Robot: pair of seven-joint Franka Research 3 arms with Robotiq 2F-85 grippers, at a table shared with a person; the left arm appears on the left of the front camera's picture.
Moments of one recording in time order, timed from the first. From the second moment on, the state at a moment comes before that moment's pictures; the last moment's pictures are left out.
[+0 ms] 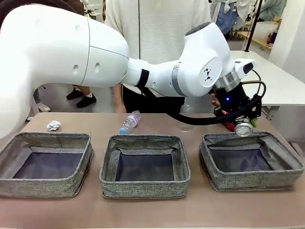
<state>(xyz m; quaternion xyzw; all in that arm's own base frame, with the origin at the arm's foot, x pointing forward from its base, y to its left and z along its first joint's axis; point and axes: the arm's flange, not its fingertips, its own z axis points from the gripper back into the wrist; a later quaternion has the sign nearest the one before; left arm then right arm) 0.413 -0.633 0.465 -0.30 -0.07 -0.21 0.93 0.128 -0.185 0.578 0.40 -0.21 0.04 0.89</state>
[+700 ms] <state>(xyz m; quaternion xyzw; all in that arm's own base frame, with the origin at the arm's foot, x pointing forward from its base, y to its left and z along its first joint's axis) 0.416 -0.627 0.470 -0.30 -0.07 -0.22 0.92 0.129 -0.186 0.577 0.40 -0.21 0.04 0.89</state>
